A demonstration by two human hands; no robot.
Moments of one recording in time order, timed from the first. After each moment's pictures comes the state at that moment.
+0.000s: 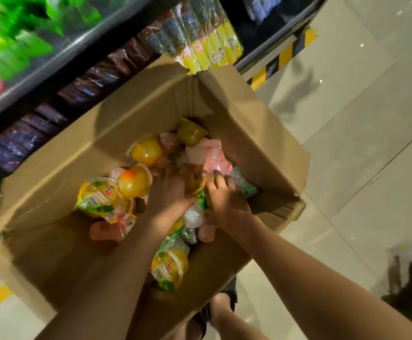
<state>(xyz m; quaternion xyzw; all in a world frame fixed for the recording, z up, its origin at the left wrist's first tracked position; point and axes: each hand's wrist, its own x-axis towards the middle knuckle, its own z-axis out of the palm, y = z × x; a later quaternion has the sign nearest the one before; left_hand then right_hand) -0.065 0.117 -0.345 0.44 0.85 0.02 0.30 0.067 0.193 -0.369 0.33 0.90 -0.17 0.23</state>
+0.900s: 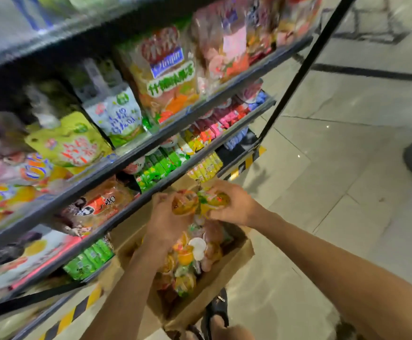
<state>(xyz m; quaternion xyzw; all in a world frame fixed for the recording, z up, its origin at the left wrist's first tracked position) -0.103 0.100 0.055 0.31 0.83 0.34 0.31 0.033 0.260 0.066 0.32 0.84 -0.42 0.09</state>
